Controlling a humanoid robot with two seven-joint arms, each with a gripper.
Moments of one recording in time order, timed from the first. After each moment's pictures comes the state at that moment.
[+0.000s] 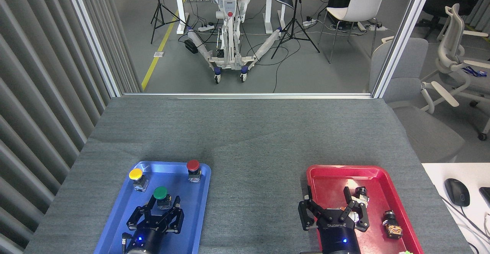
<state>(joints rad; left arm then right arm) -0.19 0.03 0.03 -0.96 -1.47 -0.20 0.33 0.07 0.14 0.04 -1.58 1.62 0.07 -0.06</state>
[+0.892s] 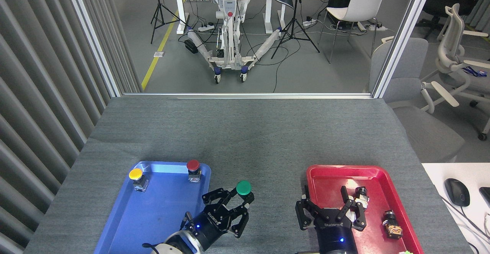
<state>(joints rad) -0.33 -0.01 -0.35 -0.96 -1.59 -0.51 0.47 0.07 0.15 0.05 -1.58 1.63 0.07 -0.05</state>
